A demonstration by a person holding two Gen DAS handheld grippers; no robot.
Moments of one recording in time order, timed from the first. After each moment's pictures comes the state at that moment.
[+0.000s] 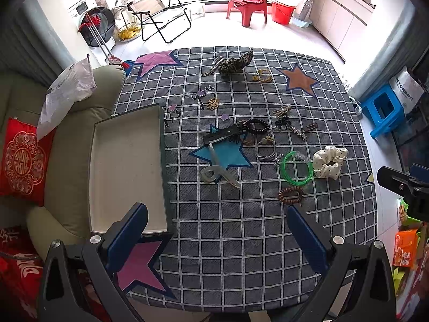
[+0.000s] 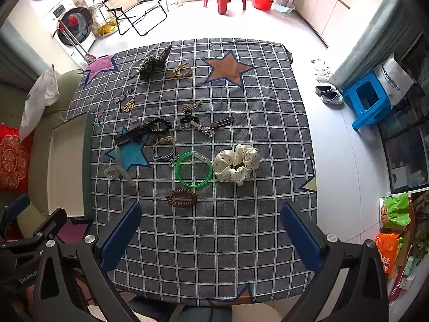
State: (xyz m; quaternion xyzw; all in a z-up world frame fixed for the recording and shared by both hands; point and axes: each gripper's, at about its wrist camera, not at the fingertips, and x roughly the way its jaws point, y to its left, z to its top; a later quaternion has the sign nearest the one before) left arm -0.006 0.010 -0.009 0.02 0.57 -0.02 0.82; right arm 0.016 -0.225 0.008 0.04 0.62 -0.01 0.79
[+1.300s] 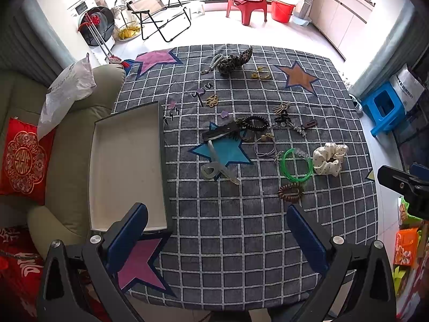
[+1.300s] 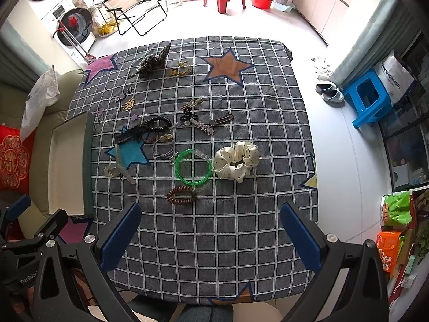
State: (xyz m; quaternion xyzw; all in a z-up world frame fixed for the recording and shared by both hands) left arm -0.009 0.008 -0.006 0.01 0.59 -0.03 0.81; right arm 0.014 -0.226 0.007 0.04 0.62 -0.01 0.78
